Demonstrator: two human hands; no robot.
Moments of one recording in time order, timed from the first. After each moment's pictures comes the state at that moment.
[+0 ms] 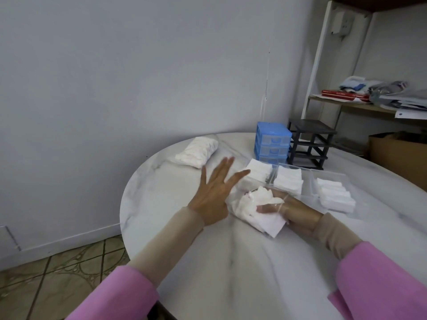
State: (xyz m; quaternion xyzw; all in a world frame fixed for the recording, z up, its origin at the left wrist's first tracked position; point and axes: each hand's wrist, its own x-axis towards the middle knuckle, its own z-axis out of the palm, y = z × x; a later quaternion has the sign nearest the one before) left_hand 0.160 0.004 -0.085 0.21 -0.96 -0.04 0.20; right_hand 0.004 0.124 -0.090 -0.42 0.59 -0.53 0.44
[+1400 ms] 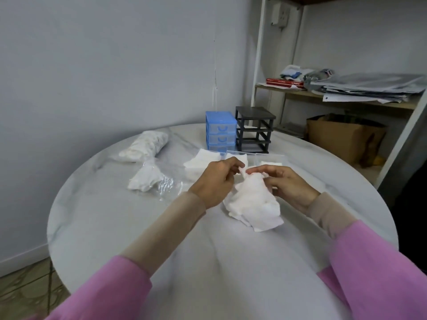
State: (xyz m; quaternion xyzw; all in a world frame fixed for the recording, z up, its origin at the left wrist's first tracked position) left_hand 0.073 0.069 -0.063 0.12 -0.91 -0.30 0.26; right_hand -0.058 0.197 -0.070 -0.42 0.65 -0.56 0.30
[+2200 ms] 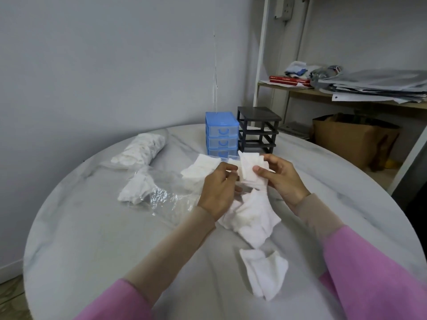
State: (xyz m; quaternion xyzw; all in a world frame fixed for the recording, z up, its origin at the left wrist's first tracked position) left_hand 0.045 0.069 -0.073 0.24 -0.72 -0.58 0.31; right_hand -0.079 0.151 -0.074 -0.36 0.61 -0.68 0.19
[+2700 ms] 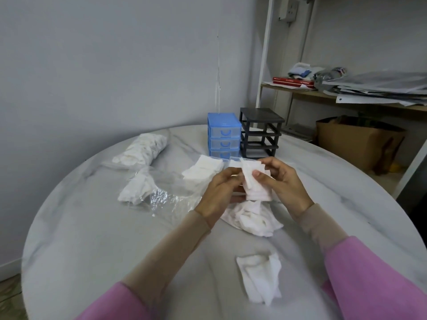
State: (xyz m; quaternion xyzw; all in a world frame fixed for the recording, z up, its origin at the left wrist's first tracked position) left_hand 0.047 0.069 -0.073 0.17 -0.63 -0.71 0.26; right_hand -0.070 0.154 -0.080 -0.41 0.60 -0.67 0.17
